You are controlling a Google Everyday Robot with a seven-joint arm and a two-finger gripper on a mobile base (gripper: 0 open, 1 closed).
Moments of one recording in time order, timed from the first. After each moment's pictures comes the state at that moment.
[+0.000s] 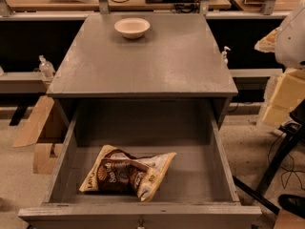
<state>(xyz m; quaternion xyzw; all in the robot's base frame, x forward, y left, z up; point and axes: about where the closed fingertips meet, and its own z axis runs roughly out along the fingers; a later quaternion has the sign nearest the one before) 0.438 -0.216 0.978 -0.60 0.78 -0.04 0.16</state>
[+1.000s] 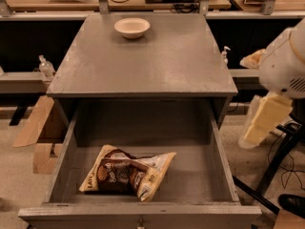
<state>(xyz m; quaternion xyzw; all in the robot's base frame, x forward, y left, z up) 0.434 -0.192 0.944 -0.61 0.76 -0.01 0.20</state>
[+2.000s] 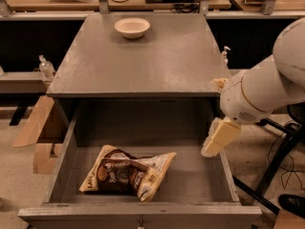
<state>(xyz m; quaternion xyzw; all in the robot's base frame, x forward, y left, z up) 0.472 -0.151 0.859 -0.61 0.75 0.00 0.26</state>
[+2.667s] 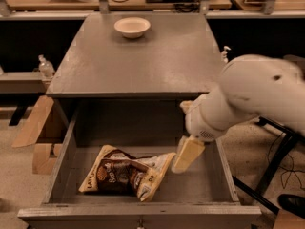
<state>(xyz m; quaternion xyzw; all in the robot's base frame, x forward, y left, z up) 0.473 -0.091 0.788 -0.62 0.74 0.05 0.24</state>
